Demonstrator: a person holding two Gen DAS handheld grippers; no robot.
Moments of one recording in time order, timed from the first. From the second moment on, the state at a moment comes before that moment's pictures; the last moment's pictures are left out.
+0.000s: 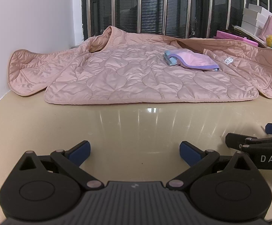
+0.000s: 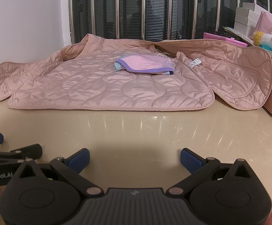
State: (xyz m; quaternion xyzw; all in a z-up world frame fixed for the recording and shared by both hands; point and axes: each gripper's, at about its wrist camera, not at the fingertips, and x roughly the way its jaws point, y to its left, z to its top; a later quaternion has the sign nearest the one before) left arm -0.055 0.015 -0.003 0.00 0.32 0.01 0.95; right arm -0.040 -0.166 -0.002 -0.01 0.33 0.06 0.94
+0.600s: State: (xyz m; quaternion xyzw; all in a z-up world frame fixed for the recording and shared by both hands) left arm -0.058 0.012 -0.003 0.00 0.32 0.02 0.95; right arm -0.039 -0.167 -0.002 -0.01 0.33 0.06 0.94
